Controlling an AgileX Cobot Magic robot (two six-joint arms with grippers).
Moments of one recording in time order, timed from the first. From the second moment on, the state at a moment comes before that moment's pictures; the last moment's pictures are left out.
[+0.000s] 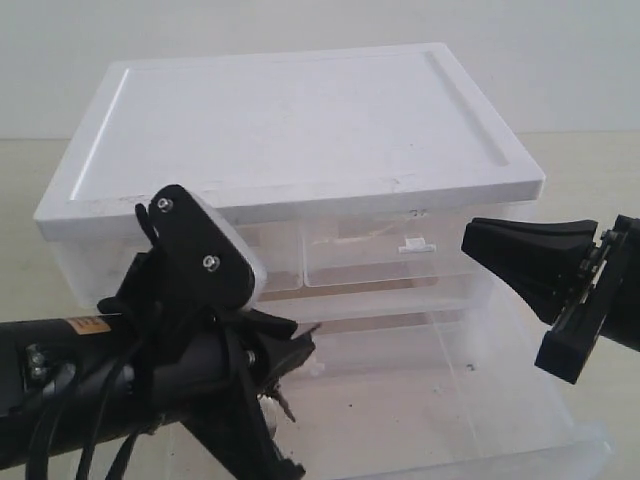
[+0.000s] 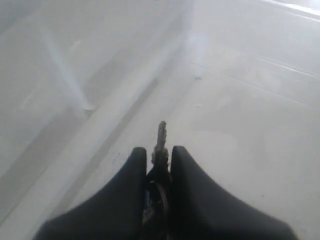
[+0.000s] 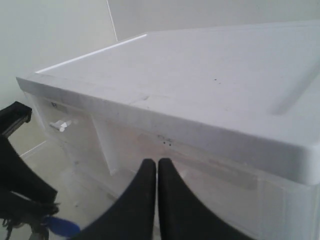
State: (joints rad) left arm -1.03 1.33 -0.55 -1.21 -0.17 1.23; right arm 0.06 1.25 -0.21 -0.98 -1.15 0.67
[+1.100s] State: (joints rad) left arm -1.03 0.91 -0.55 -1.21 -0.16 1.40; right arm 0.06 1.09 -0.24 -0.95 -1.19 0.60
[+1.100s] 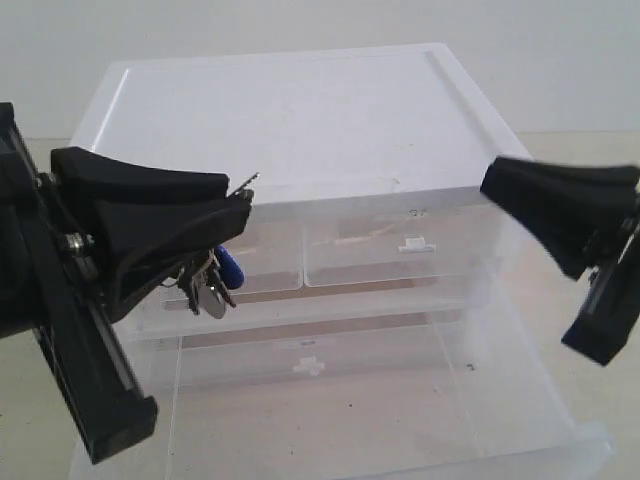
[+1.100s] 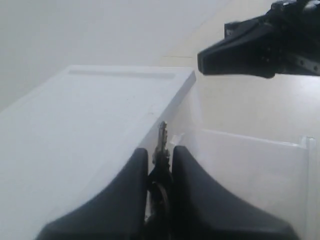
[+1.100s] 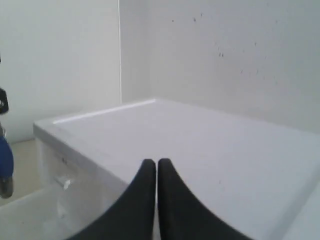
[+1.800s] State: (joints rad) left arm -1.03 0.66 -0.42 -1.52 -0.41 1.63; right arm 0.54 0.82 -0.46 -1.67 -0.73 1.39
